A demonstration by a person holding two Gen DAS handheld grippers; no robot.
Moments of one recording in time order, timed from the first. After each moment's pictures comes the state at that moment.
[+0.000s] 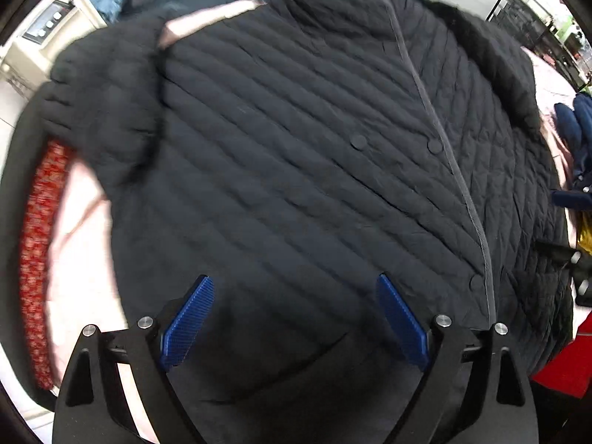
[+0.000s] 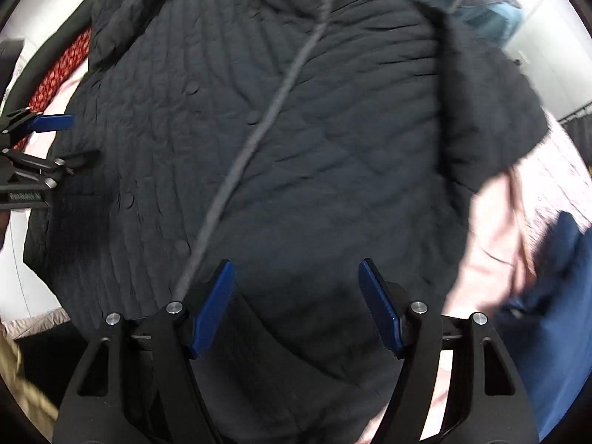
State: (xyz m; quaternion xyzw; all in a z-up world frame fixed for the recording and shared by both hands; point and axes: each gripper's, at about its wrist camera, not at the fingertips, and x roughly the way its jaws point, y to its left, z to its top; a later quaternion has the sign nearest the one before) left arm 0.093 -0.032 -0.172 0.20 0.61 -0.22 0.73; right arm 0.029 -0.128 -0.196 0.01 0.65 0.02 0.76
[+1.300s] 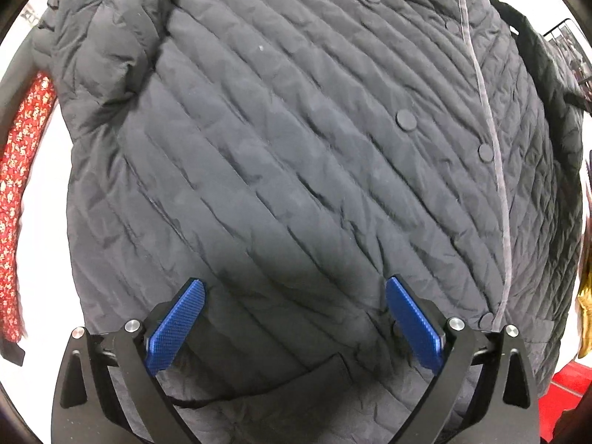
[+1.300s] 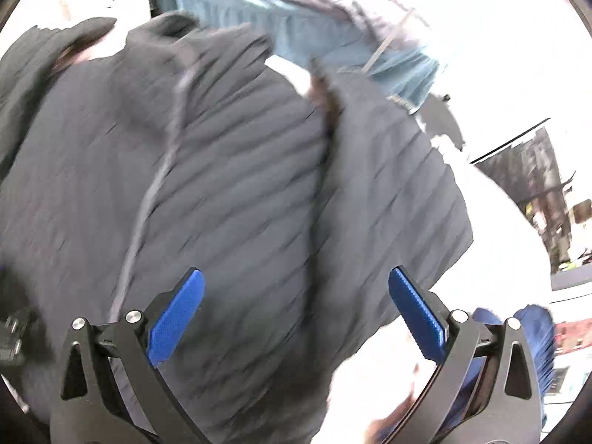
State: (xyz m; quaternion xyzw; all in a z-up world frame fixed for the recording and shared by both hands) left arm 0.148 -0.034 -0.206 0.14 0.67 -0.15 0.71; right arm 0.202 -0.266 -0.193 -0.06 0.58 -0.13 0.80
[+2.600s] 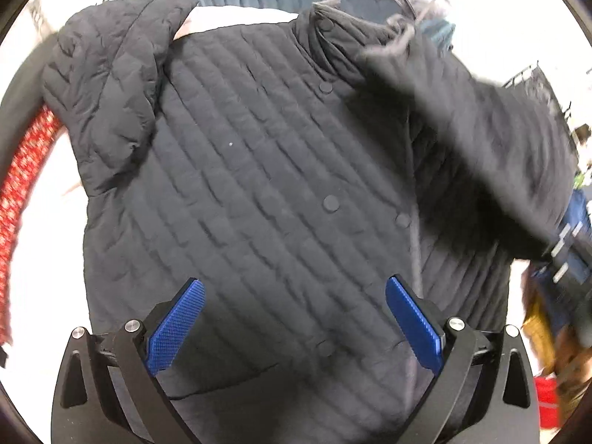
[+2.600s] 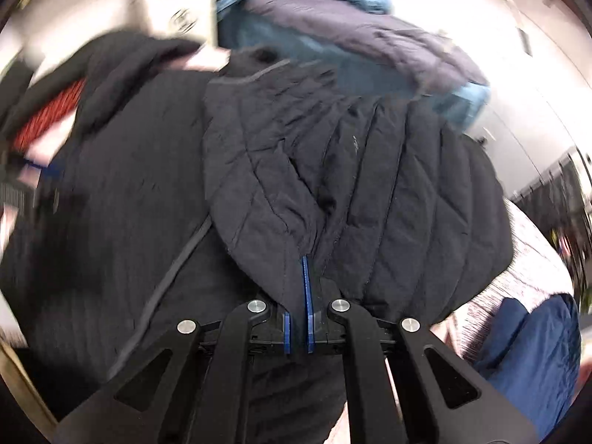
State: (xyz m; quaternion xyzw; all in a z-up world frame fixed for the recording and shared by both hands) left arm 0.150 -0.052 -0.118 0.04 0.63 -0.20 0.75; right arm 0.098 -0.235 -0.192 -0.08 0.51 -0.01 0.86
